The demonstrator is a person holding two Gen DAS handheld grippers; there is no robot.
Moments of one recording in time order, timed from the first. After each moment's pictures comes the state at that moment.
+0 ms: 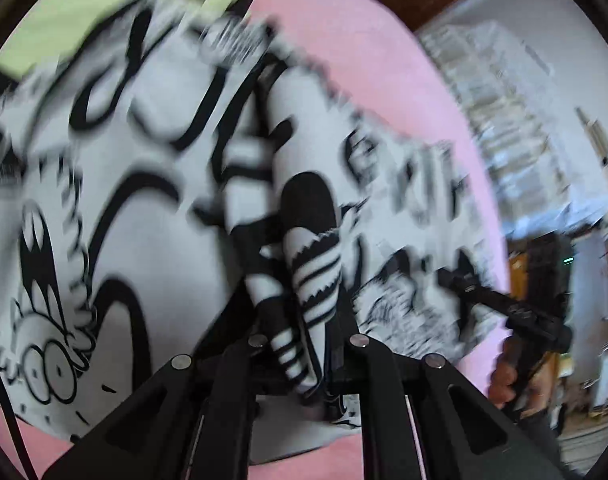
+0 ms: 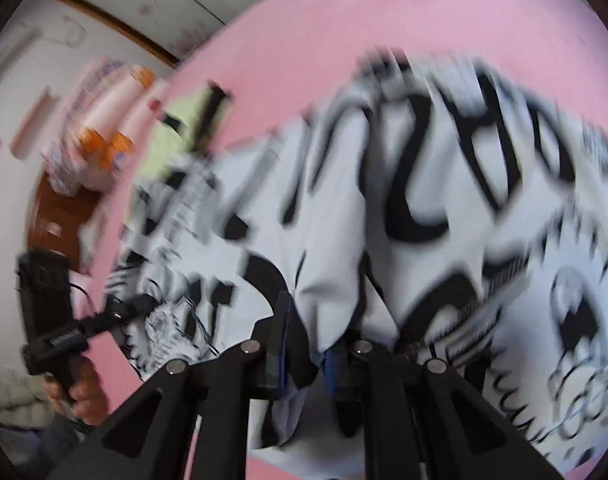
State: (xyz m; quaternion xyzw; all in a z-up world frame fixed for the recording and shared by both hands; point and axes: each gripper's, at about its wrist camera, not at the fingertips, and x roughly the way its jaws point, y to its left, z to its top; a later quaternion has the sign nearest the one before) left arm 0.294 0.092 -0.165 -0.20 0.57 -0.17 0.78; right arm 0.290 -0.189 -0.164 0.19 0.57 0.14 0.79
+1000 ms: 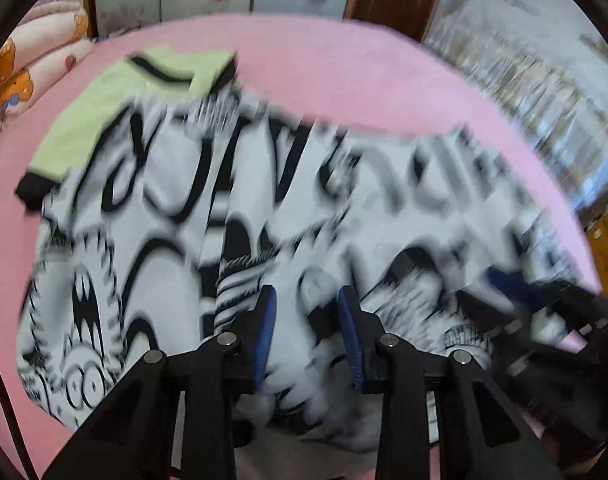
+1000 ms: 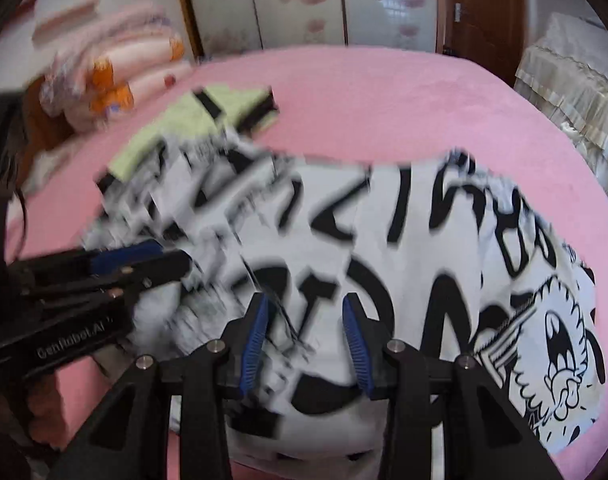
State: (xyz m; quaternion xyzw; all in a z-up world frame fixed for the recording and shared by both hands) left arm 0.279 0.033 -0.141 -0.03 0.49 -0.08 0.87; right arm 0.242 -0.083 -0.138 -0.04 0.46 0.09 0.88
